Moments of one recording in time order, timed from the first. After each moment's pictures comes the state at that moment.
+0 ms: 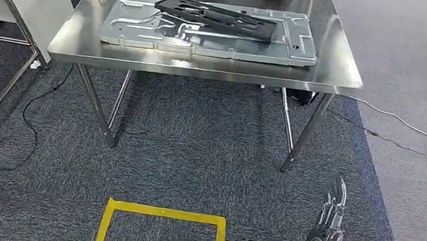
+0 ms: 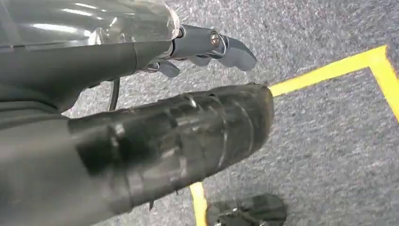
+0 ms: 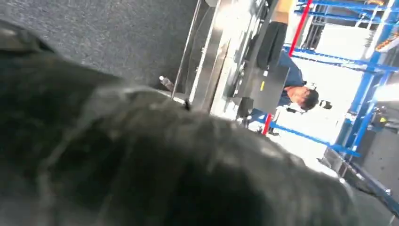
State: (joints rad) left arm -0.06 -0.20 0.78 -0.20 -1.14 0.32 -0.34; right arm 0.23 0.06 0.36 -1.70 0.28 -0.55 -0.61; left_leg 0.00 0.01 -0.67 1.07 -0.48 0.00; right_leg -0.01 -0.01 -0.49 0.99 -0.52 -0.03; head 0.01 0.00
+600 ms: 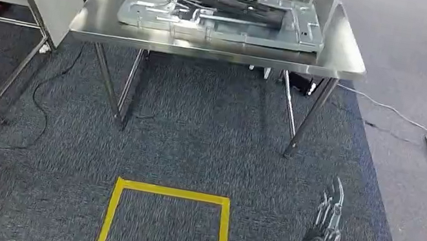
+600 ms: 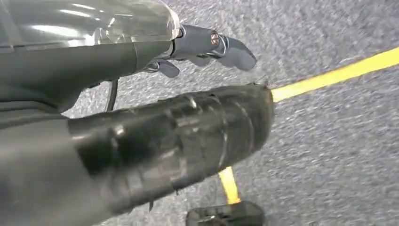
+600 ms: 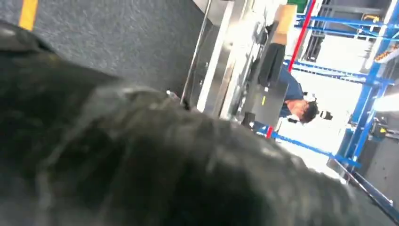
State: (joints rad) left arm -0.07 -0.20 0.79 -0.20 -1.14 0.32 -0.35; right arm 0.23 0.06 0.35 -1.70 0.23 -0.52 -0.62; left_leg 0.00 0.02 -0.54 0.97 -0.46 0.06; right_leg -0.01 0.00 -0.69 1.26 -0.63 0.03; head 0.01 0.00
